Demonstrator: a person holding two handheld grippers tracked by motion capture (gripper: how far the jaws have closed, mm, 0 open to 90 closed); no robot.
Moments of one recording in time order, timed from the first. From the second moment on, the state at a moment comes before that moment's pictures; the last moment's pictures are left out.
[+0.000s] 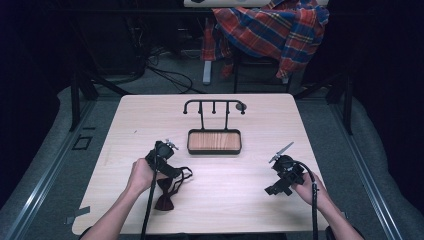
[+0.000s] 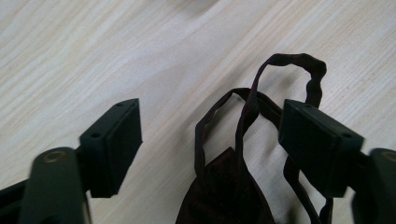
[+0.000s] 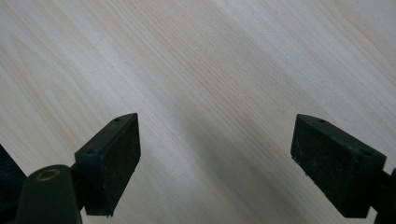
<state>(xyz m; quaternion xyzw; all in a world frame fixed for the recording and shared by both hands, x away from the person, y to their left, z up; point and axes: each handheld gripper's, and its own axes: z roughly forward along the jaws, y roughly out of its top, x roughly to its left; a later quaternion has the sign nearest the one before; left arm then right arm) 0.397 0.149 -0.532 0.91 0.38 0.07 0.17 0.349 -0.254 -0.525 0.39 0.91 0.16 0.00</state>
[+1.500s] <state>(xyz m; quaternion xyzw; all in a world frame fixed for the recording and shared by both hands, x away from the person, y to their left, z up) 0.396 0.141 -0.543 0.93 0.34 0.07 0.12 0.347 -0.254 -0.522 0.38 0.91 0.17 0.01</state>
